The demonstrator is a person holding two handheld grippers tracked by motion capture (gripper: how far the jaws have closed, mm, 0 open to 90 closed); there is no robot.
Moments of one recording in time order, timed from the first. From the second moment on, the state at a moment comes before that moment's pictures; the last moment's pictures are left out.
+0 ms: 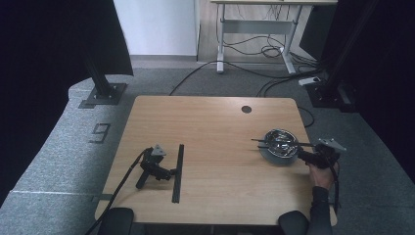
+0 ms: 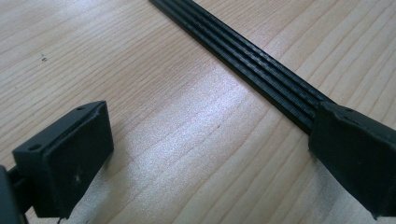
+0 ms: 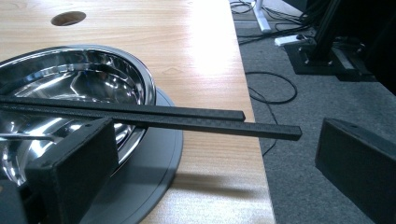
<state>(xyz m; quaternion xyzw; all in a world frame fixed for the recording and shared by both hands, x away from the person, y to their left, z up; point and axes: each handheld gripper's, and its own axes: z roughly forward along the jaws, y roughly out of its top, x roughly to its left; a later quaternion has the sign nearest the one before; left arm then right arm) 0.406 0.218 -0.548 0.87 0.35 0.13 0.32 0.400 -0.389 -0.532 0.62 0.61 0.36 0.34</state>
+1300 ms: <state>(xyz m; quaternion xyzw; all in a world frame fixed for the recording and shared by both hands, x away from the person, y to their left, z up) 0.406 0.218 -0.548 0.87 0.35 0.13 0.32 0.409 -0.386 -0.536 0.60 0.64 0.36 0.32</state>
